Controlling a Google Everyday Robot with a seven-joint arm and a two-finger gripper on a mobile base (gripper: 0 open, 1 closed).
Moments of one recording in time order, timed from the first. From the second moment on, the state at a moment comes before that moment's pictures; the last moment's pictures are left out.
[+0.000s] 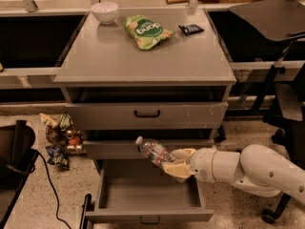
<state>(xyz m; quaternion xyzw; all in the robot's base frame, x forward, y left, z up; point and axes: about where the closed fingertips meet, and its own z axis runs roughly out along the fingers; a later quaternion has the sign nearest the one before) 0.475 -0.070 0.641 -0.35 0.79 0.32 0.40</state>
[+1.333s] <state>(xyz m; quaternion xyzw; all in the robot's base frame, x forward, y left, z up) 0.525 -0.100 0.503 -0.31 0.83 0.30 0.35</state>
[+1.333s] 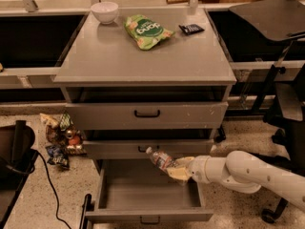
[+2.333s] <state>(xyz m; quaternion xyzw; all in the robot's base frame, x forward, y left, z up) 0.543 -0.123 0.369 -0.25 0.86 0.32 0.31</state>
